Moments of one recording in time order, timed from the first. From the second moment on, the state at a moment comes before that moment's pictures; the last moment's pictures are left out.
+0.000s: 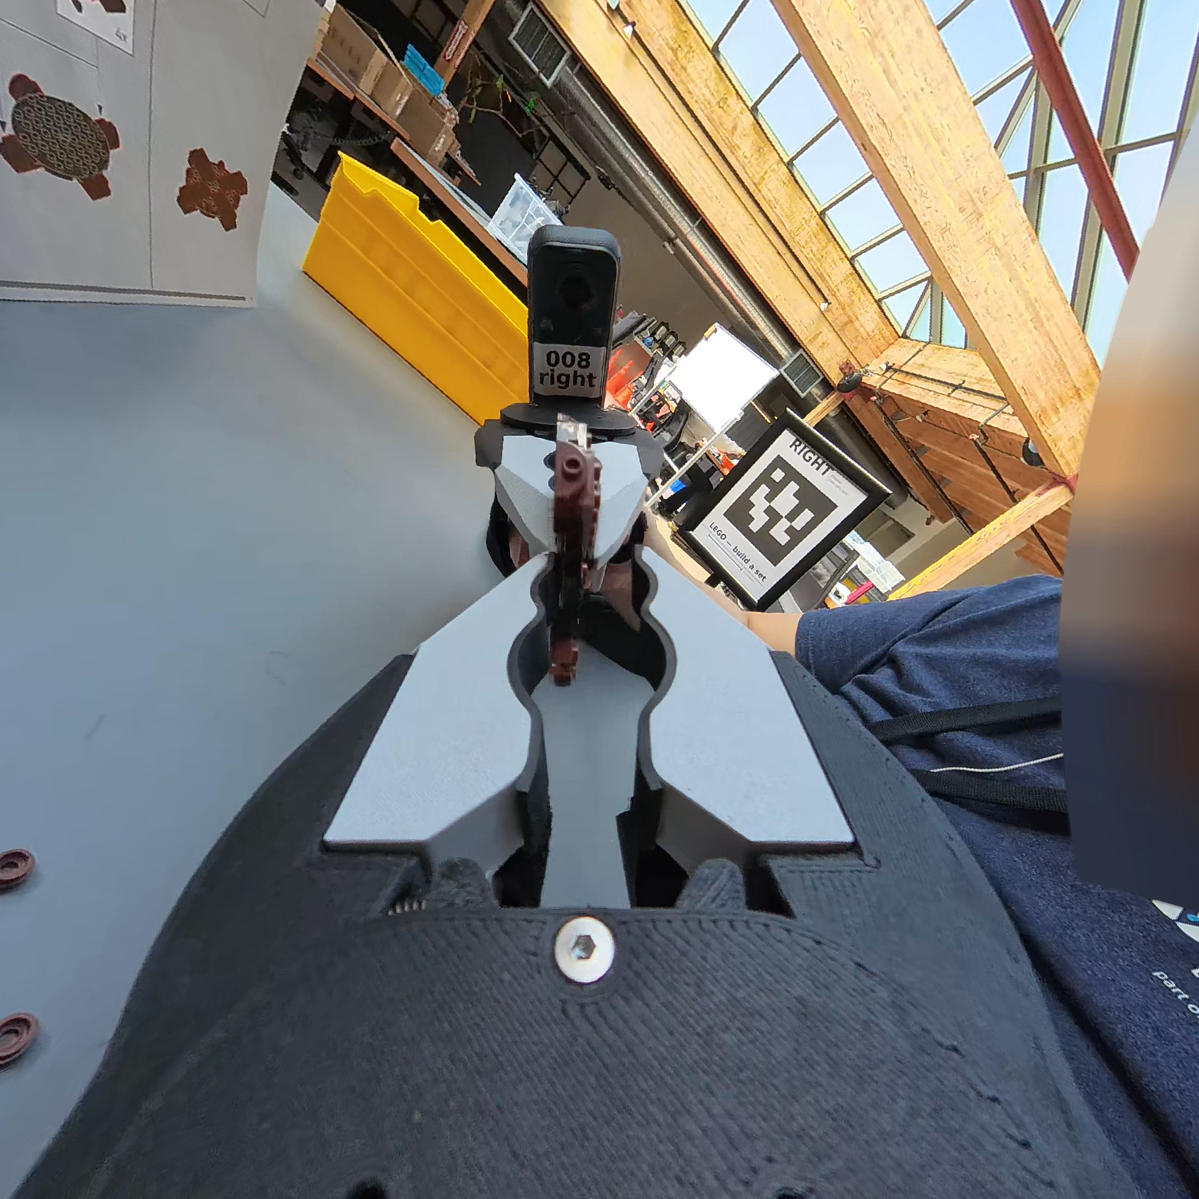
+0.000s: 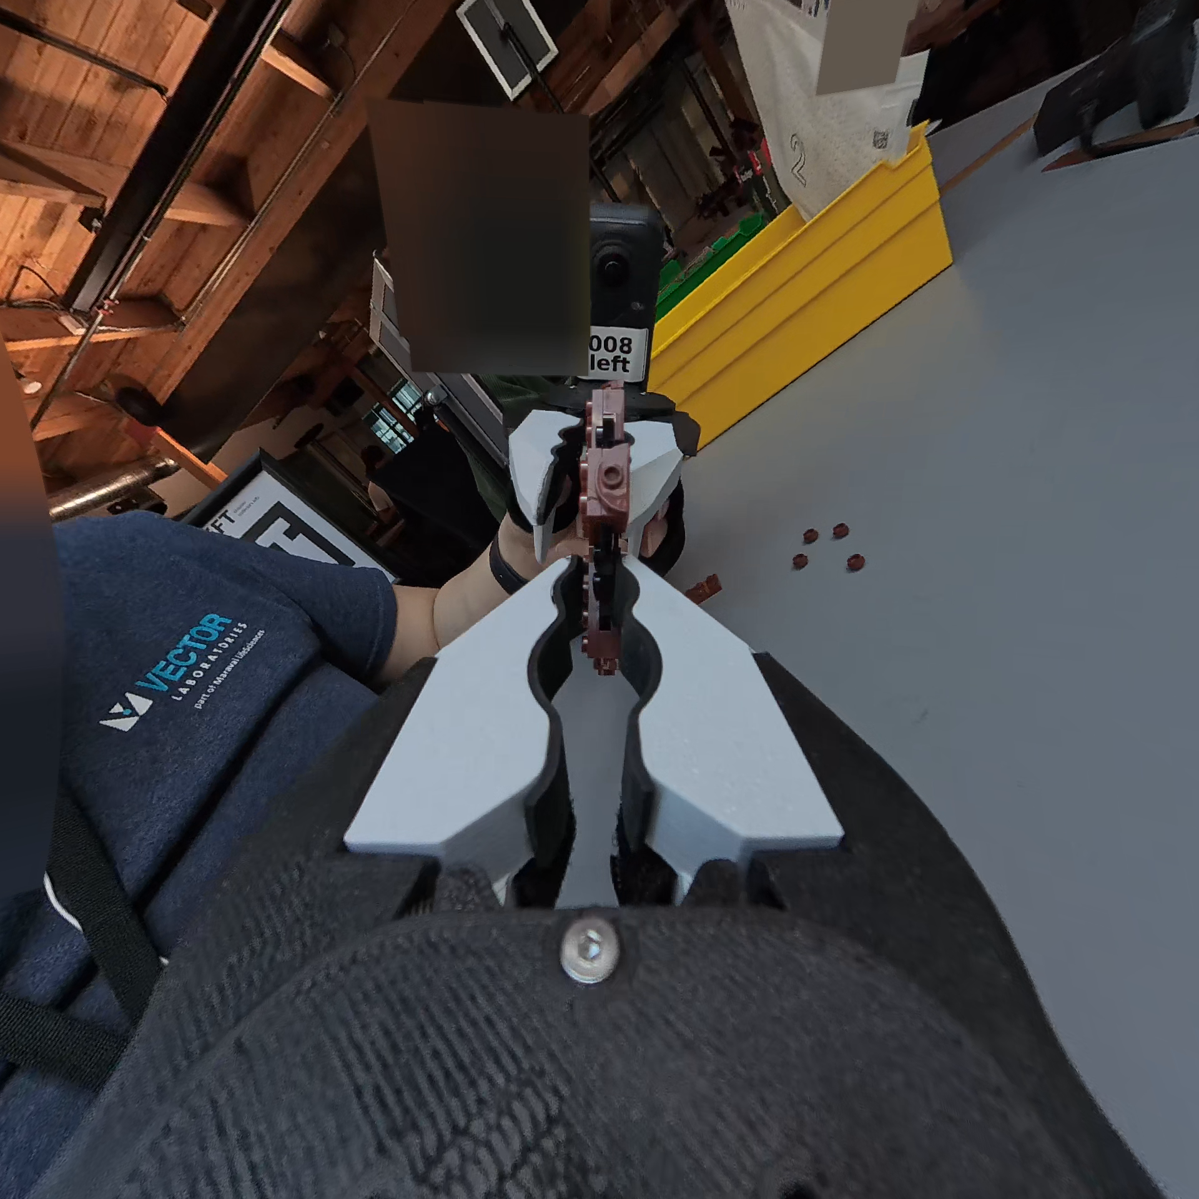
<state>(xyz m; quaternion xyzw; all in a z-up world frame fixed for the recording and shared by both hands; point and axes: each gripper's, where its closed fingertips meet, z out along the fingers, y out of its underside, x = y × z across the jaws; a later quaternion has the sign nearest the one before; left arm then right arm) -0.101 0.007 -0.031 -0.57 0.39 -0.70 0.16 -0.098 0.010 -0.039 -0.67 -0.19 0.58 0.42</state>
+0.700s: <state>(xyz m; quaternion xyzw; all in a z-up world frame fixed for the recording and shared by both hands) -0.104 0.001 -0.045 -0.59 0.43 -0.67 0.13 -0.092 0.018 -0.029 -0.64 -0.14 0.62 0.44</state>
